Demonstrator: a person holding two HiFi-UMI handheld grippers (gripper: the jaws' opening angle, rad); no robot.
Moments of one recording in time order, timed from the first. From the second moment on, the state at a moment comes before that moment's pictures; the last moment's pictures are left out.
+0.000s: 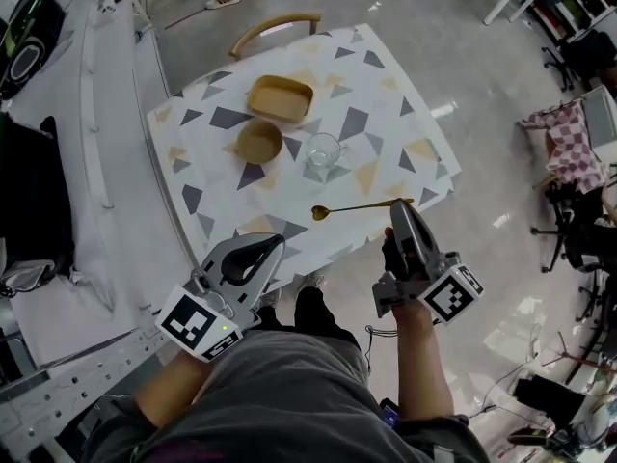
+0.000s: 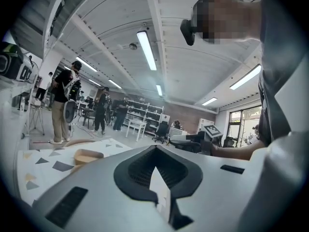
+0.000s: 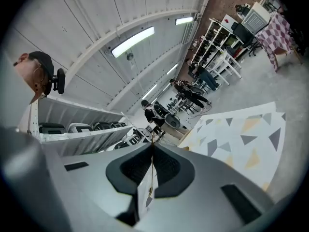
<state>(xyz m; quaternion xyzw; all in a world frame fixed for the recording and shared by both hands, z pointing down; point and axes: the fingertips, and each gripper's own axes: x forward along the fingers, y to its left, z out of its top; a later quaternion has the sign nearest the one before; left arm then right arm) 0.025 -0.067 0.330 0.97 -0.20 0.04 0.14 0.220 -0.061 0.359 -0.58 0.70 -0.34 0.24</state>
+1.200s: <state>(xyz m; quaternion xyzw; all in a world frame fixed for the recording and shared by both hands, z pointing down) 0.055 -0.164 0.374 0.93 -0.32 0.06 0.17 0.259 -0.211 0.403 -0.49 0.77 -0.37 0.19</state>
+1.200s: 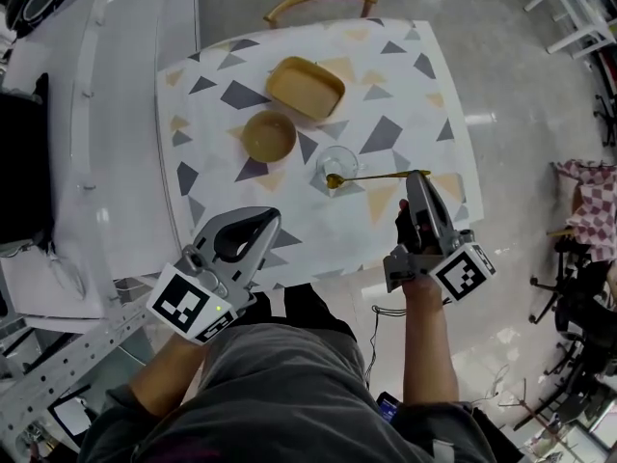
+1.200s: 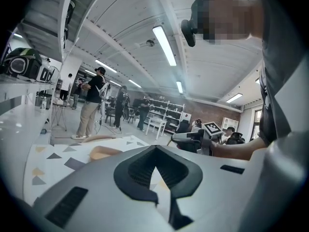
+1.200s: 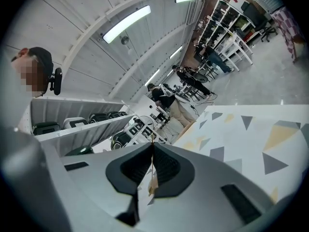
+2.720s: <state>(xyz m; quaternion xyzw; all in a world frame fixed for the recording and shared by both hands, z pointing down) 0.061 -0.175 0.434 0.91 -0.34 0.10 0.20 0.244 -0.247 0.503 -0.50 0.77 -0.38 0.10</state>
